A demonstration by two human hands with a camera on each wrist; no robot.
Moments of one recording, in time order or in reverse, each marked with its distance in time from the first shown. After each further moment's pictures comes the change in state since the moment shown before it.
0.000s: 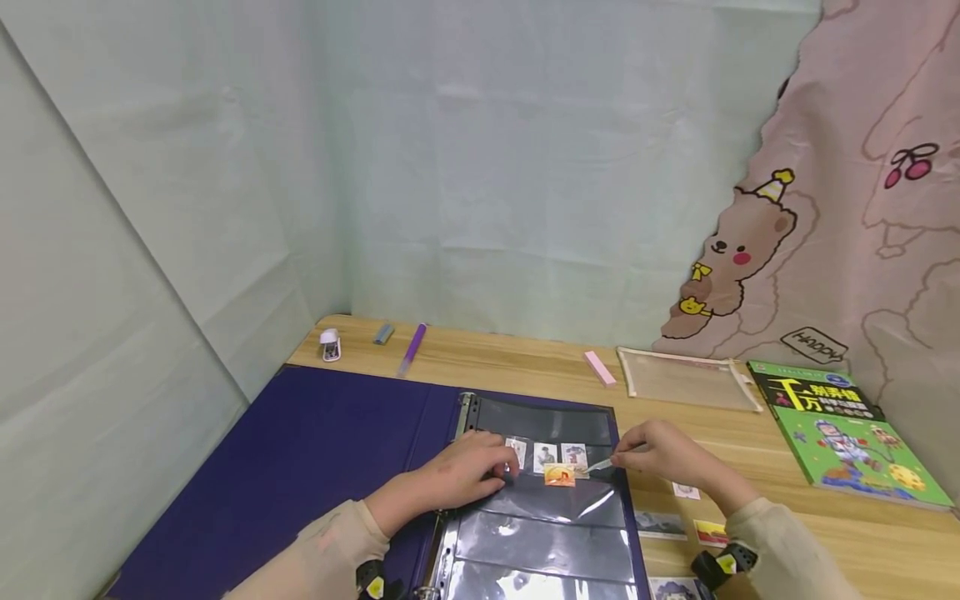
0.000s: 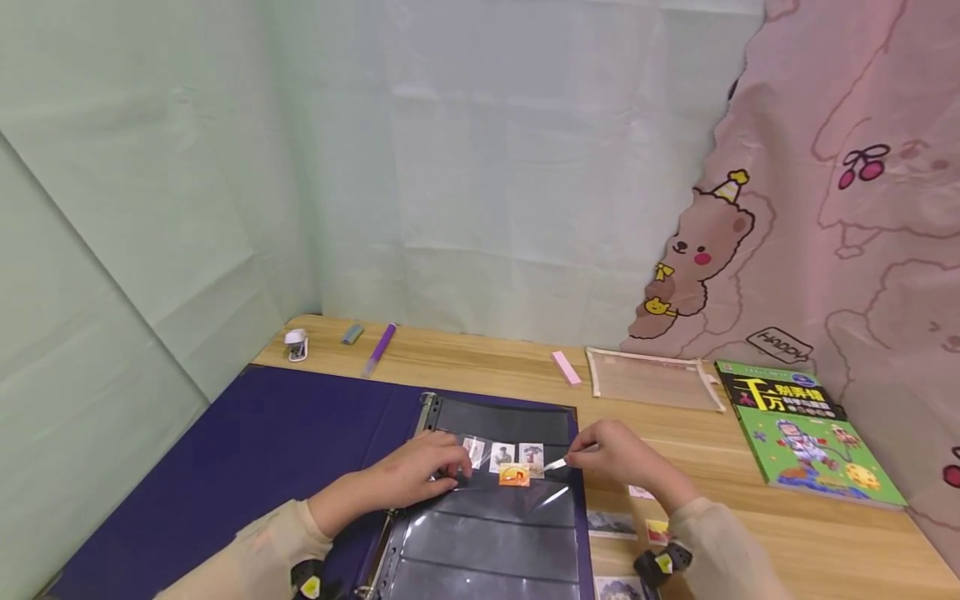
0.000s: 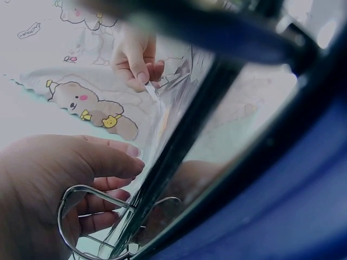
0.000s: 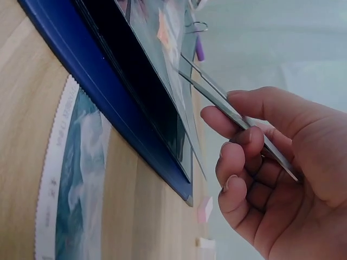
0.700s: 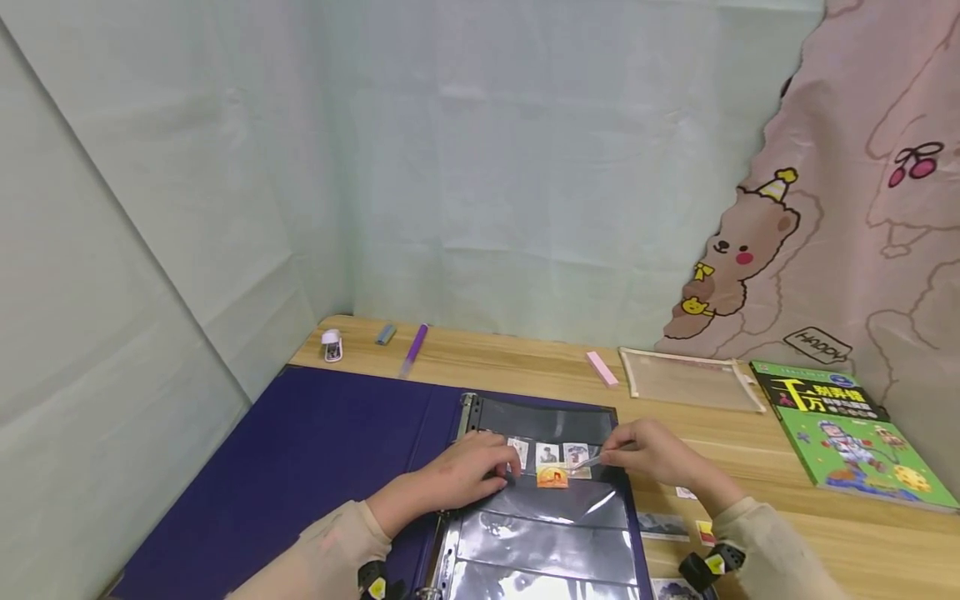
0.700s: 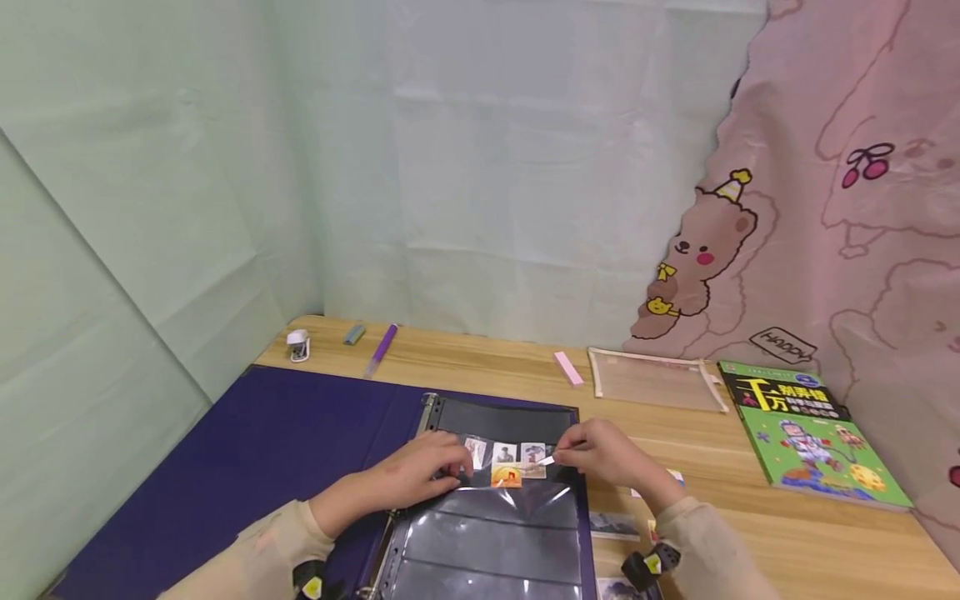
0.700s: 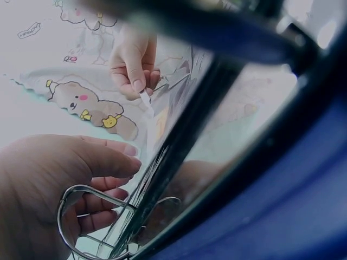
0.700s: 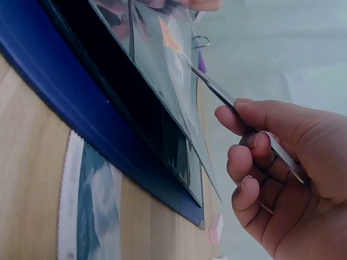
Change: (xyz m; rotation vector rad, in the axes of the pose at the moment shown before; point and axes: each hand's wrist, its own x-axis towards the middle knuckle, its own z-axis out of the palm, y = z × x) left_hand 0.000 0.000 0.000 -0.009 0.019 0.001; right_hand 0.010 -0.002 0.012 0.104 0.031 -0.118
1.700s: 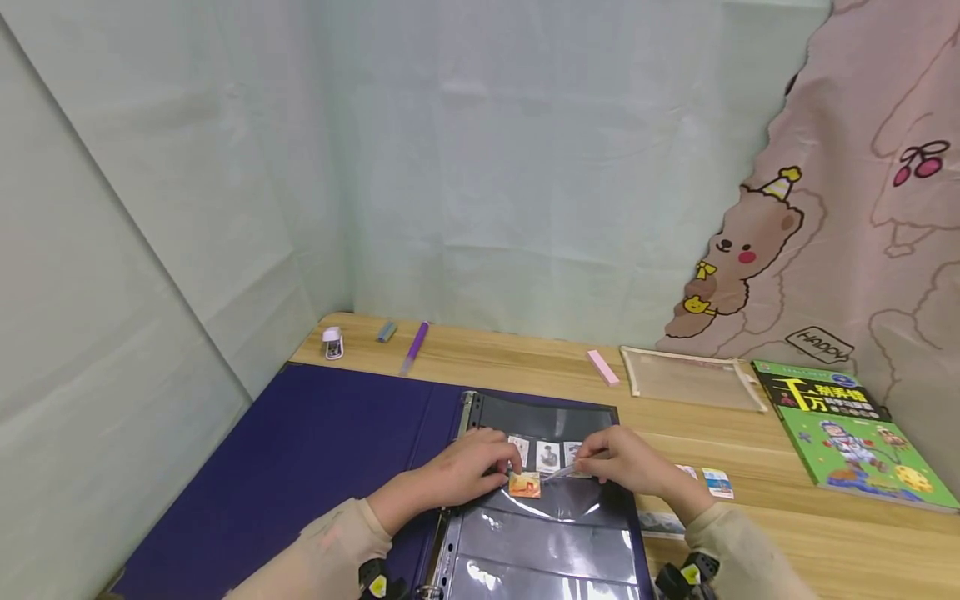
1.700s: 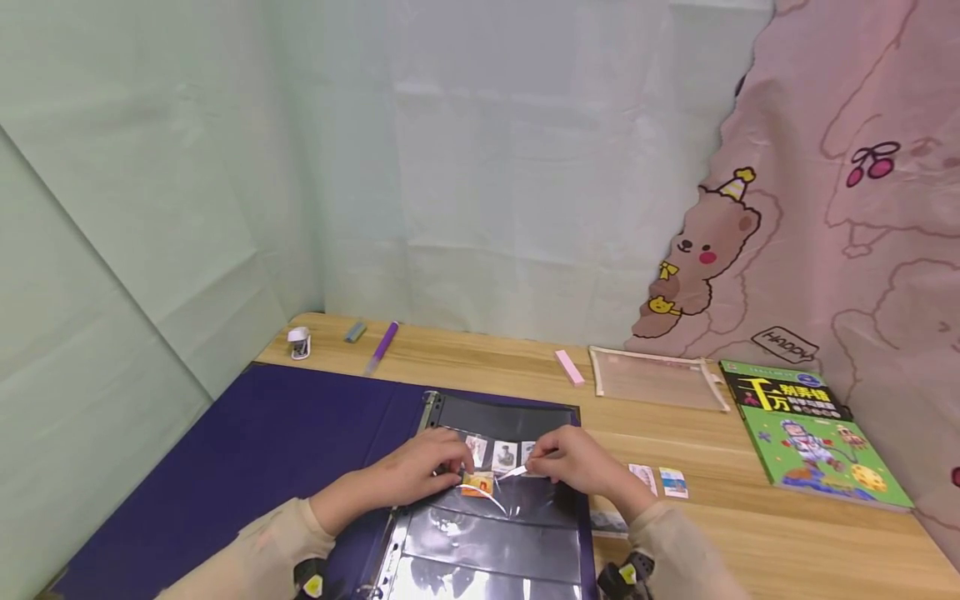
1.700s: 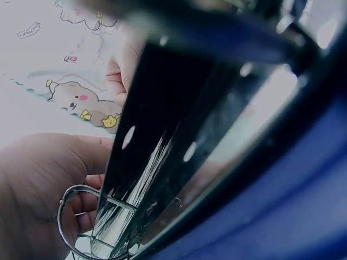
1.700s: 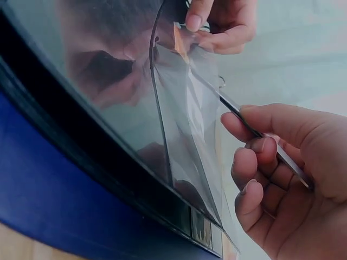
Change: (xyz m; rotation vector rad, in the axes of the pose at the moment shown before) left_hand 0.001 0.000 -0.001 -0.032 0.008 -0.017; right_hand 0.014 -0.015 0.026 0.098 -0.033 -0.011
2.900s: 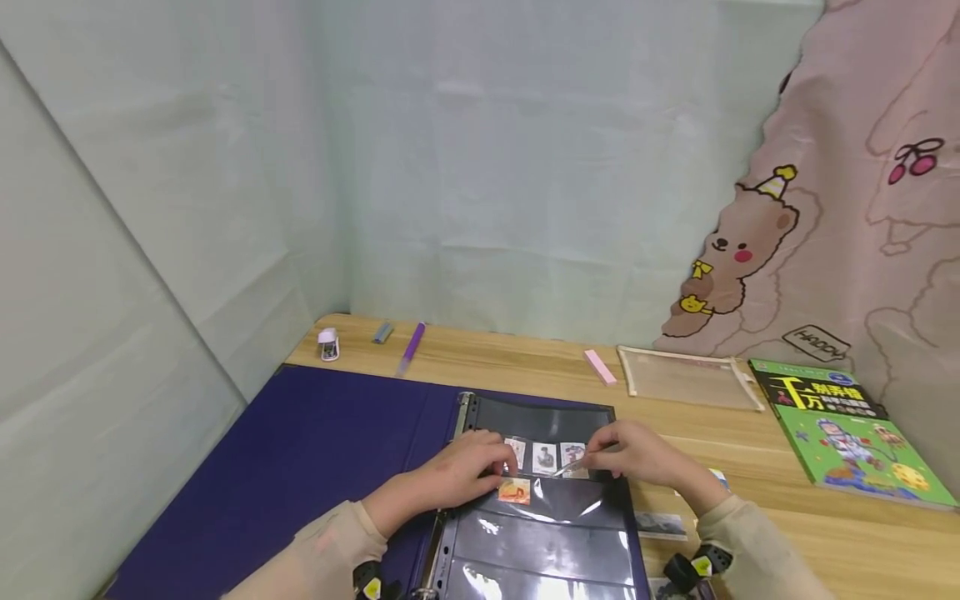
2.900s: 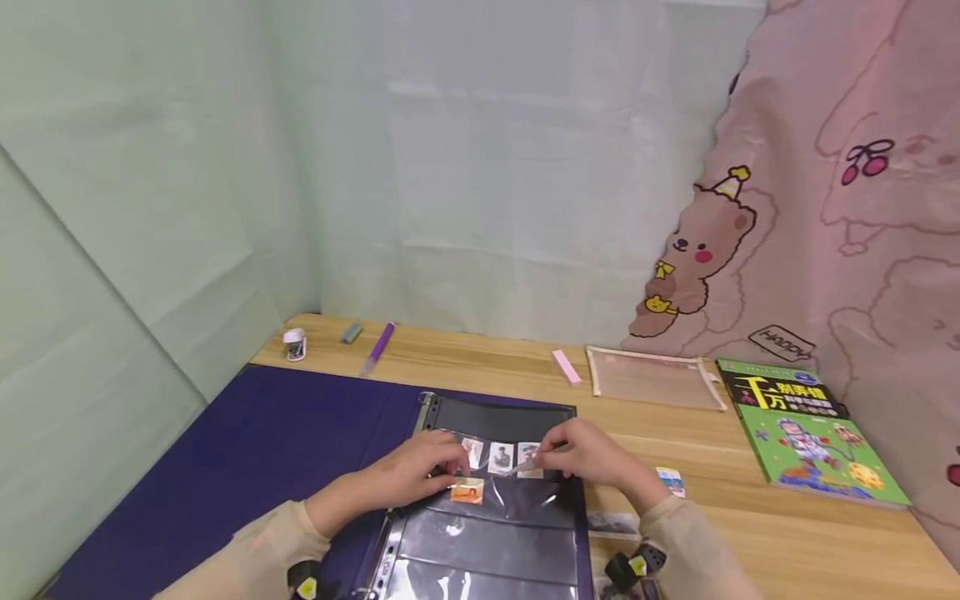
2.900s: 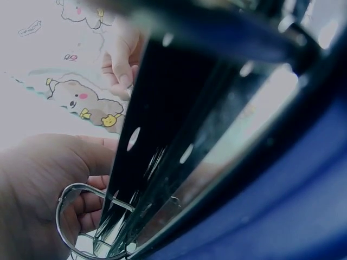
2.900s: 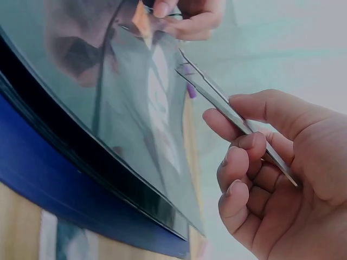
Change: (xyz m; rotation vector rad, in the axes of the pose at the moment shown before) left_hand 0.001 -0.002 0.001 -0.024 -0.024 -0.007; right_hand -0.004 -0.007 -0.020 -0.026 -0.033 0.050
